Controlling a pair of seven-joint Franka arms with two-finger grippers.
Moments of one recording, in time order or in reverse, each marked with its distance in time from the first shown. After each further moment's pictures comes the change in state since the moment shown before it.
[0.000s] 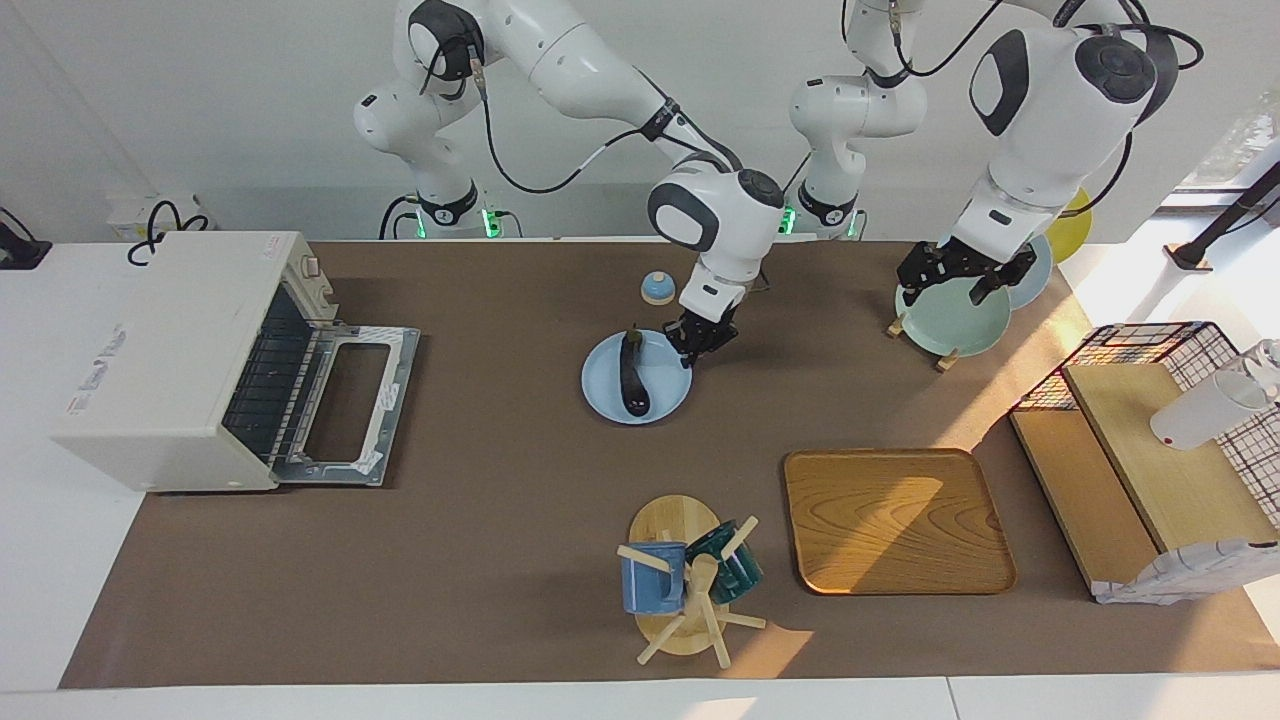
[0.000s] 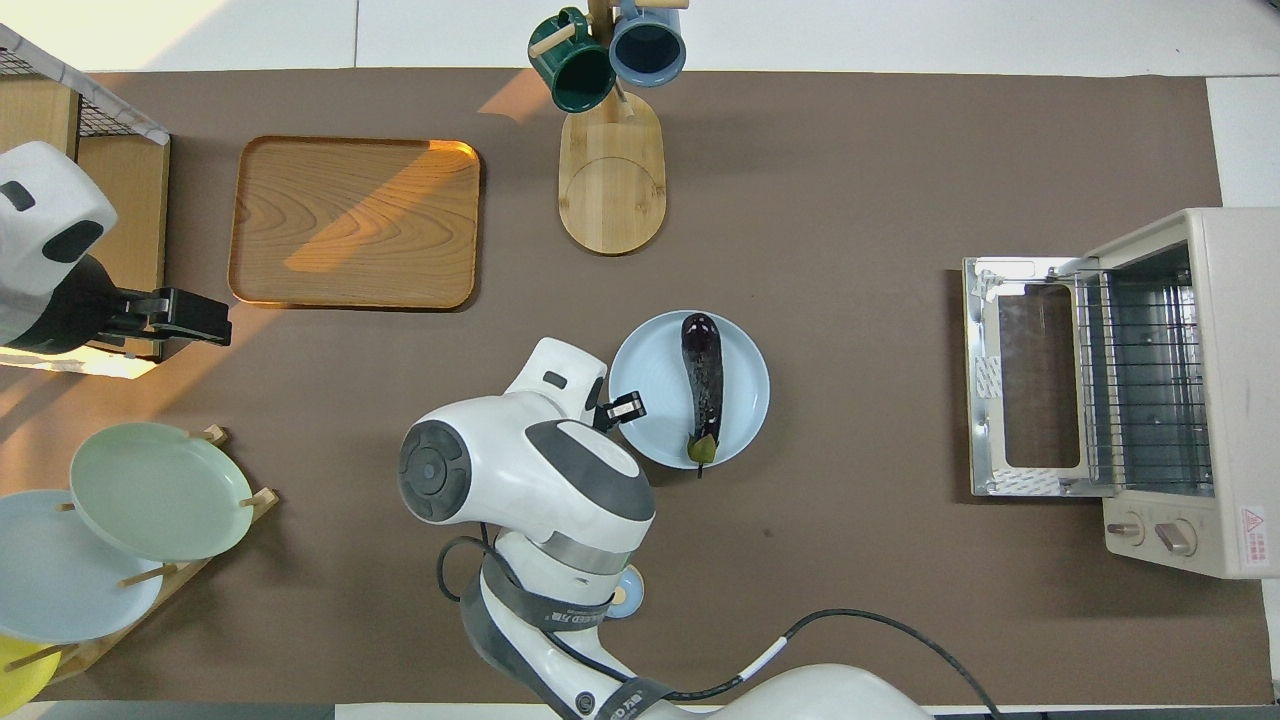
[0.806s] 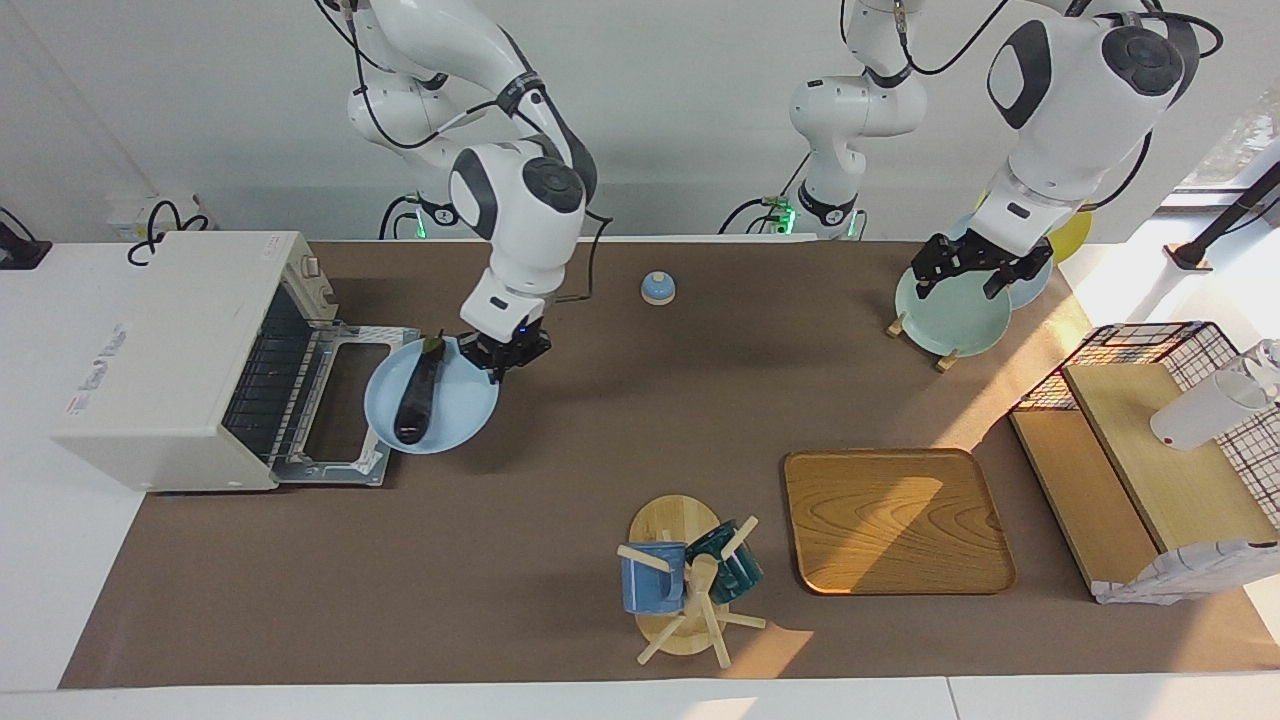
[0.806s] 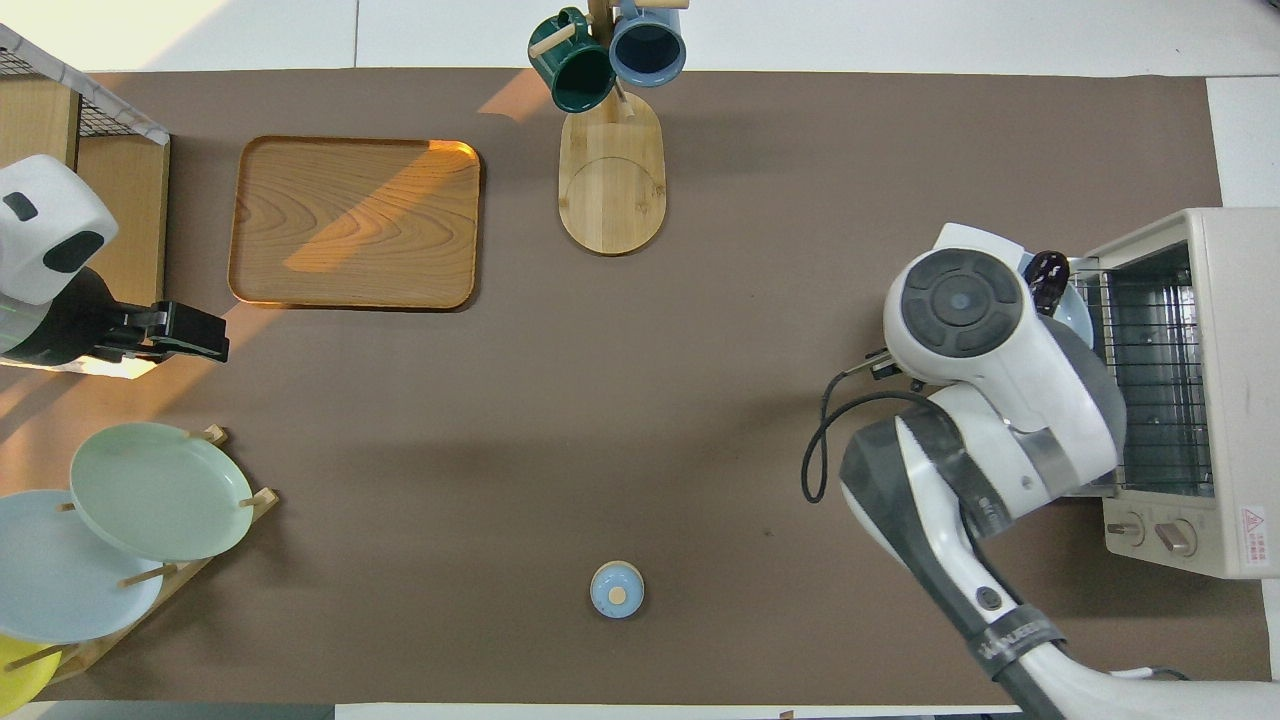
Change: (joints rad) left arm 0.010 0.000 -0.003 -0.012 0.000 -0.040 0.002; right arm -0.566 -0.408 0.000 -0.479 0.012 0.146 -0.507
